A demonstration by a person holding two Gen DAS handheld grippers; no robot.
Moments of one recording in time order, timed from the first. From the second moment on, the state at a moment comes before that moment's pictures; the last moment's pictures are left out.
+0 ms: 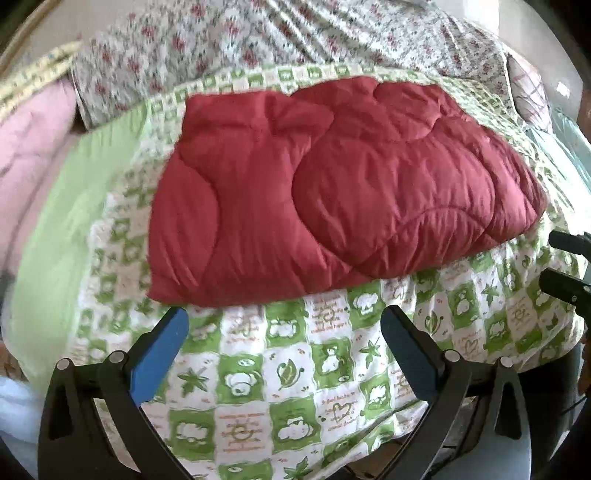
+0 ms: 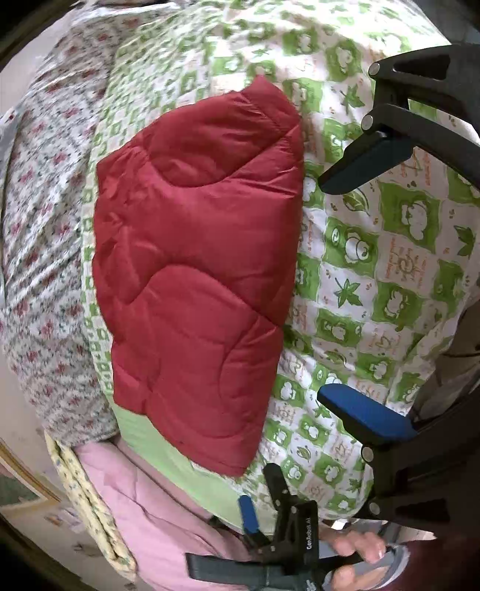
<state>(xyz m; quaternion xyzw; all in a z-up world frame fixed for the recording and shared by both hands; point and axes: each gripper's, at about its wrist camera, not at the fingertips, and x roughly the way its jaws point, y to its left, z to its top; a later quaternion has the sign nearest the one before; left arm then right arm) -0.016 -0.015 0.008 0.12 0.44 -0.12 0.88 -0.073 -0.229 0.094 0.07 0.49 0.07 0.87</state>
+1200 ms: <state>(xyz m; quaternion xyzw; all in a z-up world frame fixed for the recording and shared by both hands) 0.042 -0.031 0.021 0.12 0.43 -0.11 0.89 0.000 -0.224 0.105 0.04 0.49 0.06 0.87</state>
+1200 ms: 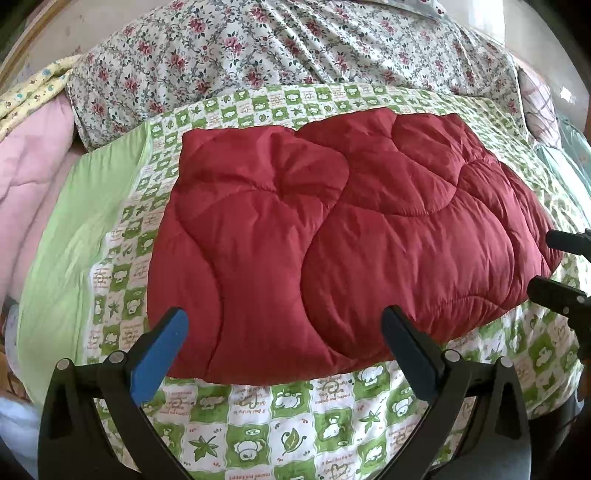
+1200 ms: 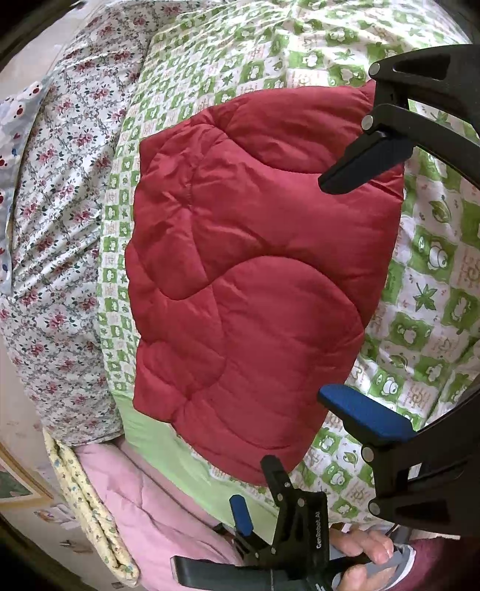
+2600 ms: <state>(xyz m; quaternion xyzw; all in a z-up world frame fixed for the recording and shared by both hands) 0.058 -0.034 0.020 0.11 0.45 -0.12 0.88 0.017 -0.235 0.105 0.03 0.50 0.05 0.86</state>
